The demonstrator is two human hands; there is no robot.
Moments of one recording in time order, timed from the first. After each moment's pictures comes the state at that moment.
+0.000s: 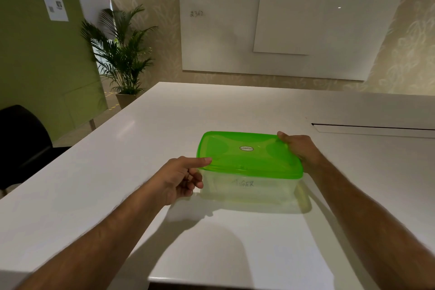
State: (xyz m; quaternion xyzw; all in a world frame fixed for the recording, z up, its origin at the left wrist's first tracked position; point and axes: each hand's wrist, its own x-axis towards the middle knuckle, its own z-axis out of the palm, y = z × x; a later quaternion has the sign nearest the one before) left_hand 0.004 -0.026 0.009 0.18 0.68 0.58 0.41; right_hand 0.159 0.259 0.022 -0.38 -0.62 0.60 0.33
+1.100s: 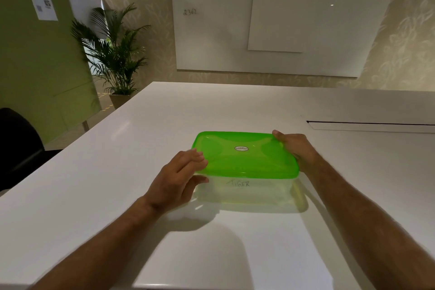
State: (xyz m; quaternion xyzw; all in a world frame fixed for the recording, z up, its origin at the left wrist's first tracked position) left_hand -0.010 -0.020 -0.032 0.66 0.57 0.36 -0.34; right_hand 0.161 0.255 0.024 -0.38 -0.62 0.60 0.33
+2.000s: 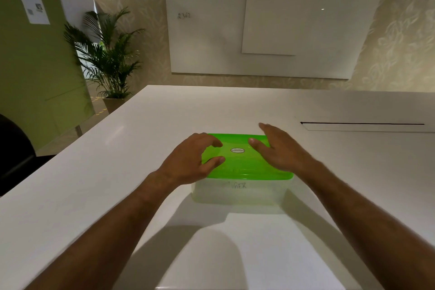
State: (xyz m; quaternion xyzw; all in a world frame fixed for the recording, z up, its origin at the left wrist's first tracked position) left_hand 0.006 0.011 0.031 0.61 0.71 0.34 -0.10; right_hand 0.171 0.209 0.046 -0.26 -0.94 0.11 0.19
